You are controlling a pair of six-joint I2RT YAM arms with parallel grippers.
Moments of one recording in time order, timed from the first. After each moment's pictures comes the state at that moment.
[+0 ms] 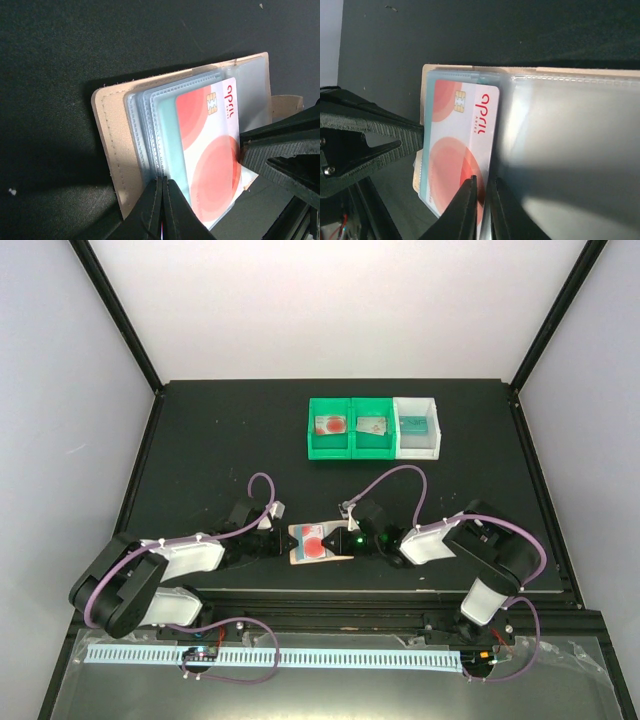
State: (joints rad) left arm -0.53 1.31 0.31 0.13 0.43 -0.69; right arm 0.87 1.68 0.52 0.46 -0.32 0.87
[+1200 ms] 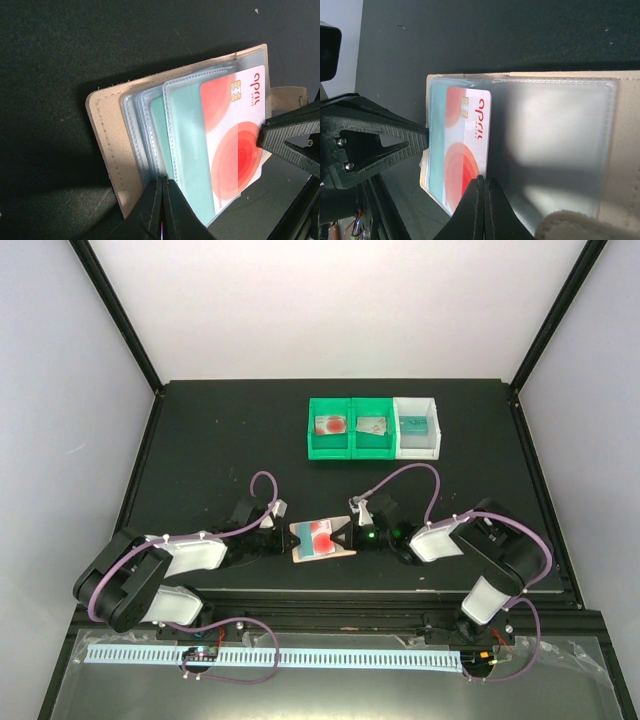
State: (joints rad) left arm -0.54 1.35 0.32 0.17 0.42 -0.69; right arm 0.77 1.66 0.47 0.51 -0.43 0.84
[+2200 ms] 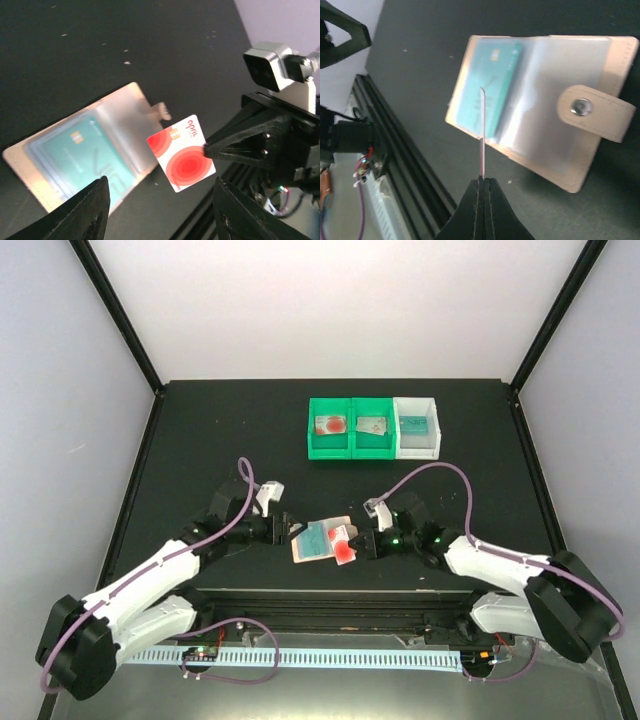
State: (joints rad) left arm -0.54 0.97 0.47 -0.17 0.48 -0.58; right arm 0.71 1.23 0.41 0.09 -0.52 0.59
